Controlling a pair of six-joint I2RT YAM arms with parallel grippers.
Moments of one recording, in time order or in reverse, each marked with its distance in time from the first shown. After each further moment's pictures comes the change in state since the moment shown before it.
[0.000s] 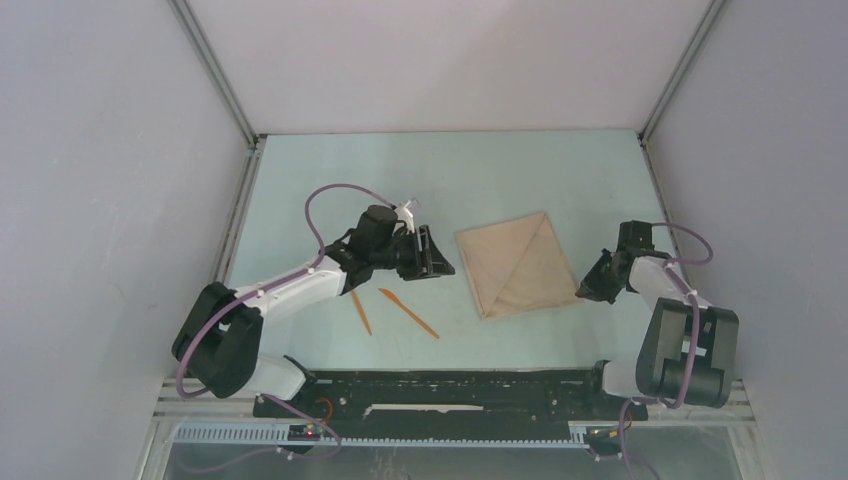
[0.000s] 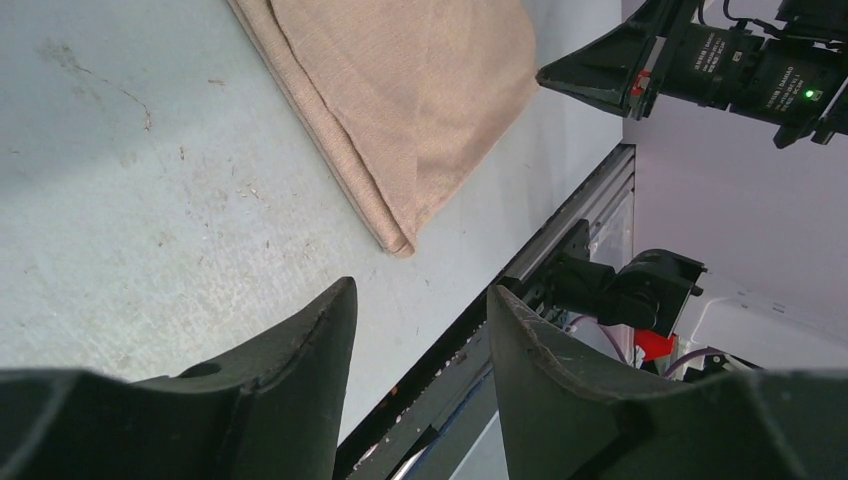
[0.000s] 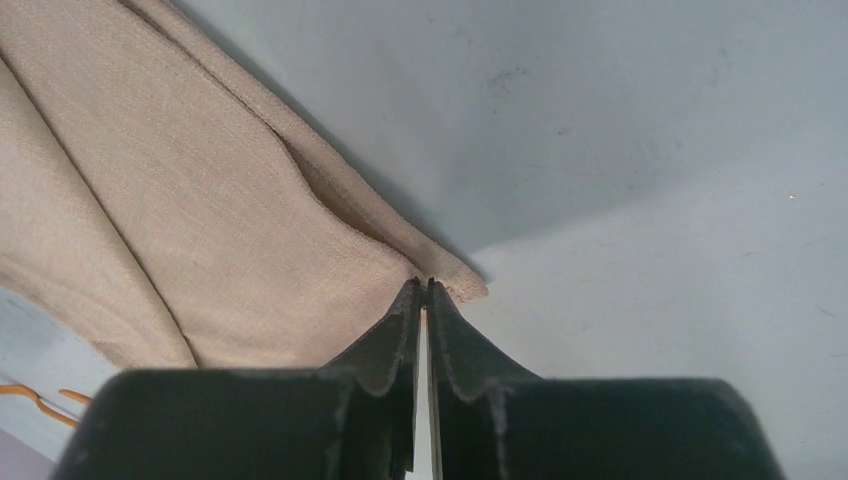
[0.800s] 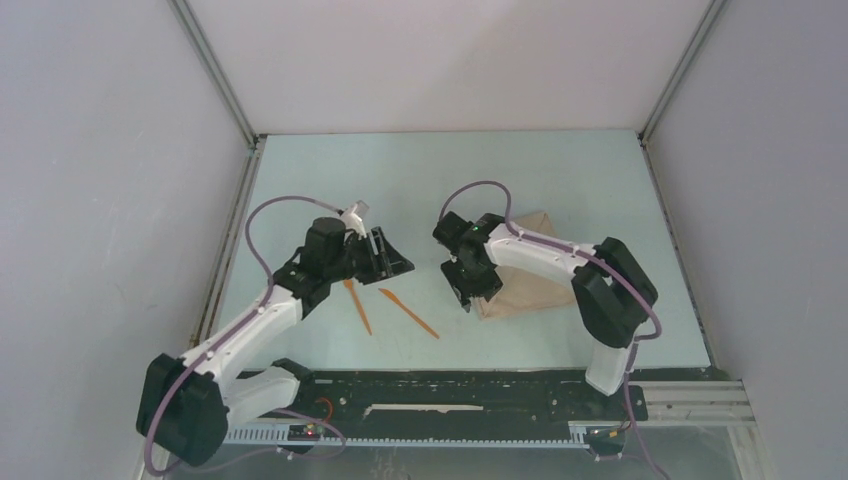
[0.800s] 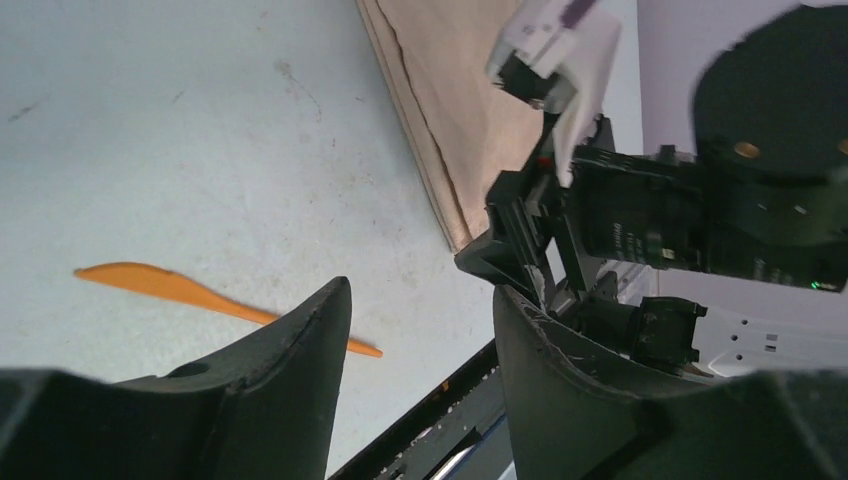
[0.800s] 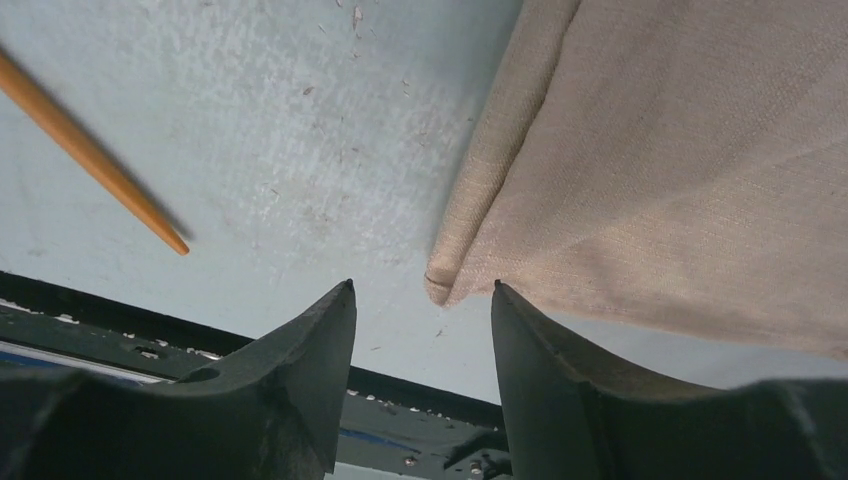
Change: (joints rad) left arm 0.189 -0.326 -0.164 -0.117 -0.045 0.067; right arm 1.035 0.443 0.619 -0.379 0.208 -0.177
